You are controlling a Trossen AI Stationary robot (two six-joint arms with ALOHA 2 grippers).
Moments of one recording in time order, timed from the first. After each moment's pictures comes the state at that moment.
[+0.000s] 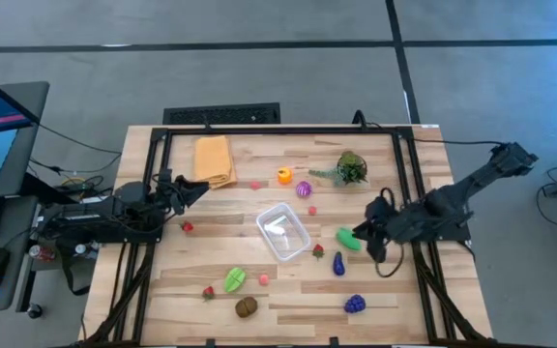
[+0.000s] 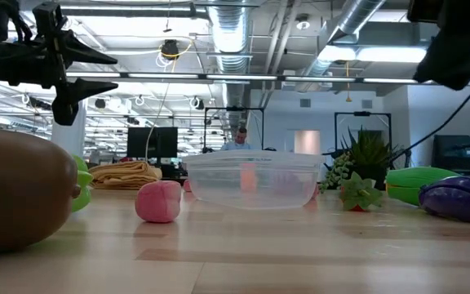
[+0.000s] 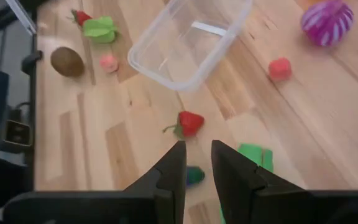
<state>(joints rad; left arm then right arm) 0.10 0.00 0.01 0.07 -0.22 -0.77 0.52 0.91 0.64 -0.56 0.36 0.79</state>
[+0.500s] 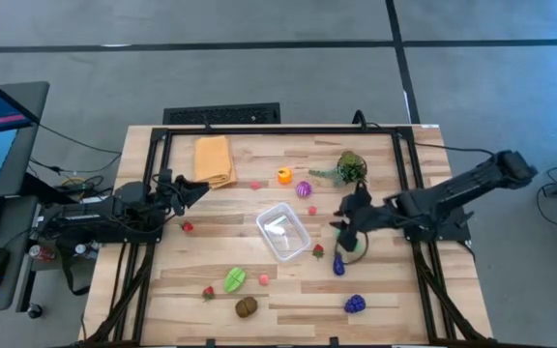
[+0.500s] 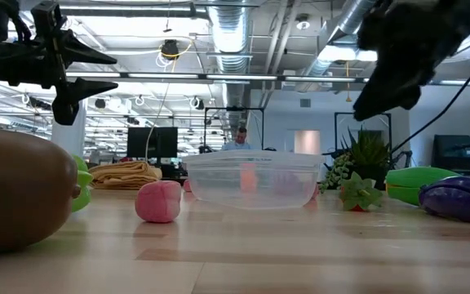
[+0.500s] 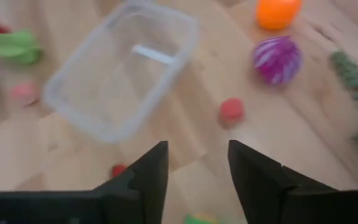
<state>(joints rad) 0.10 0.00 0.01 0.06 -0.20 -0.76 0.27 1.15 0.64 -0.36 0.37 0.59</state>
